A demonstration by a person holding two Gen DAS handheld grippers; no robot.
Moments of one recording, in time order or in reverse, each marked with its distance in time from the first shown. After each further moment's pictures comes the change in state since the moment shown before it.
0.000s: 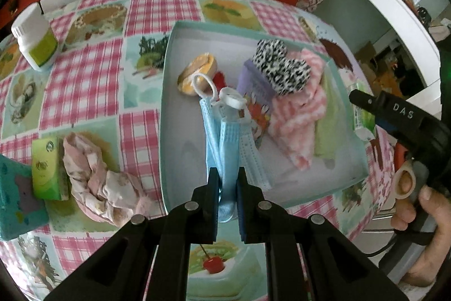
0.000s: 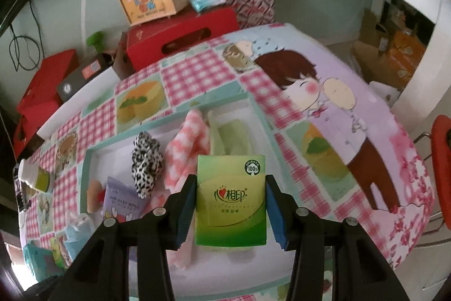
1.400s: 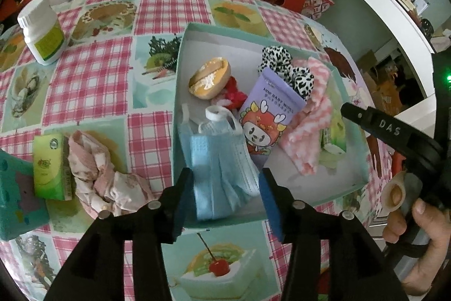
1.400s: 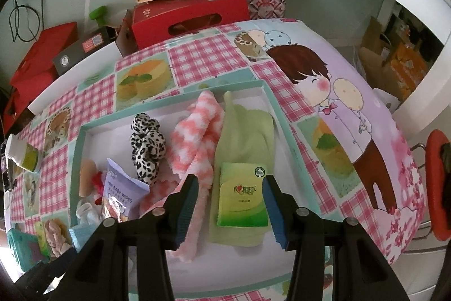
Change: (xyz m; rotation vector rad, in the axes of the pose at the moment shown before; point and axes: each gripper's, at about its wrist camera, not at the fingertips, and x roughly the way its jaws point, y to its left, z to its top) left arm -0.009 0.014 0.003 -0.037 -0.036 -0.016; right arm 0.010 0.029 -0.010 -0.092 0.041 -0.067
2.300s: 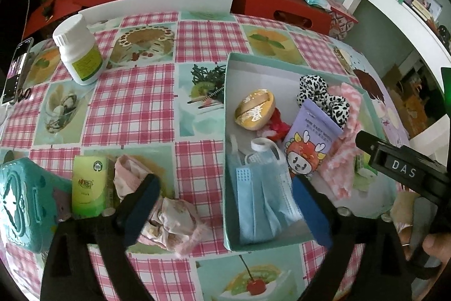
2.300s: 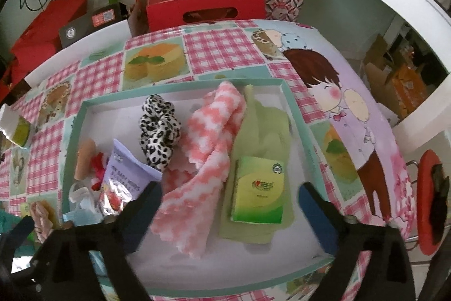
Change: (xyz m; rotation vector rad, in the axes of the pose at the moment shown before) left arm -0.008 0.019 0.008 -0.013 -0.123 0.162; right arm 0.004 0.029 -0.006 -0.113 0.013 -0.066
